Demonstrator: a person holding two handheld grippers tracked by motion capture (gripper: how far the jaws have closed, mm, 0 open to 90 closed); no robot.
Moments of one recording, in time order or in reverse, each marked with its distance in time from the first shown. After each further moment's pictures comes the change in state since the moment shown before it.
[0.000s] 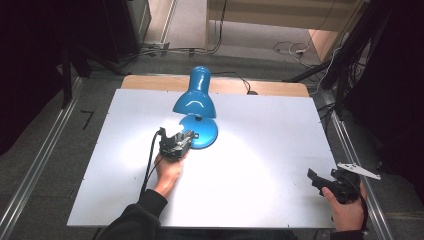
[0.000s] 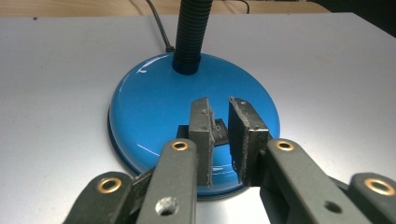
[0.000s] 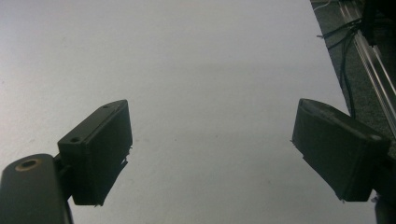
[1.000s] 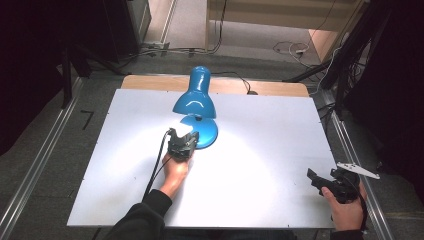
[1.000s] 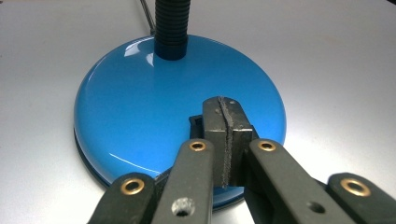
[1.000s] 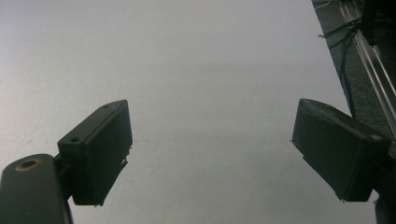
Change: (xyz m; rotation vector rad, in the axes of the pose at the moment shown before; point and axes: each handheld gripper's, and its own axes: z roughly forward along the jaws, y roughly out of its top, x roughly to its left) left arm -0.010 -0.008 0.027 0.040 0.006 0.033; right arm 0.000 0.000 0.002 0.001 -0.003 -0.004
